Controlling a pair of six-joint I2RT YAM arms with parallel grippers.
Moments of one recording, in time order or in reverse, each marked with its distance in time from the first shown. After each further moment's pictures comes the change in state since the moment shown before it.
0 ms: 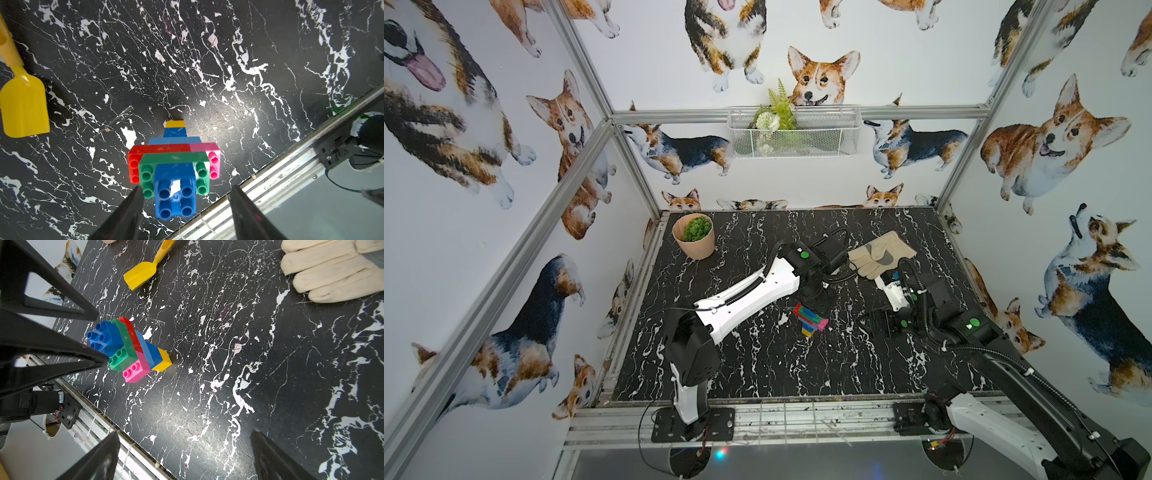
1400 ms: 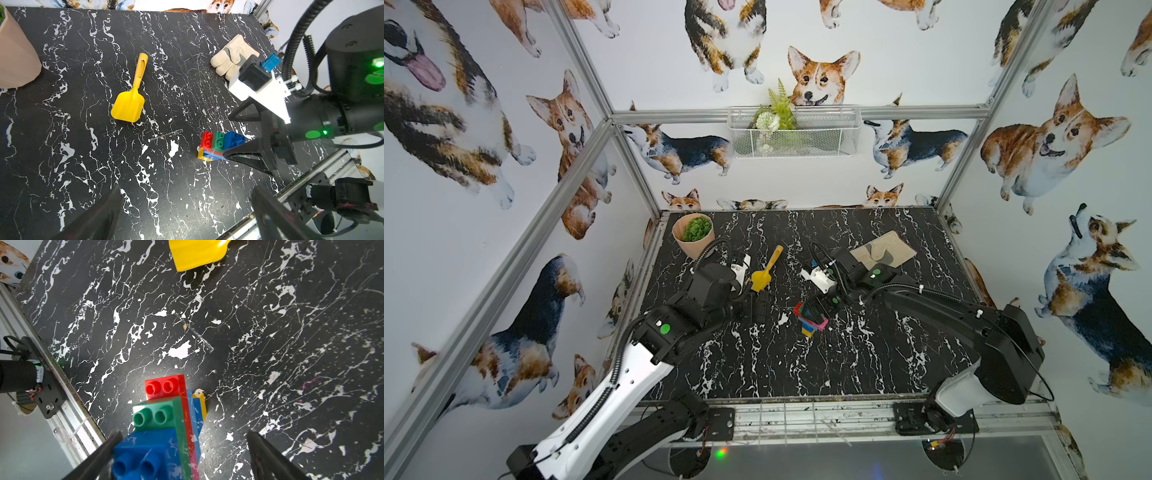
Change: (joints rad) left arm 0.271 -0.929 -0.702 0.392 -0.033 -0.107; right arm 0.294 0.710 0.402 0.124 0.065 -0.158
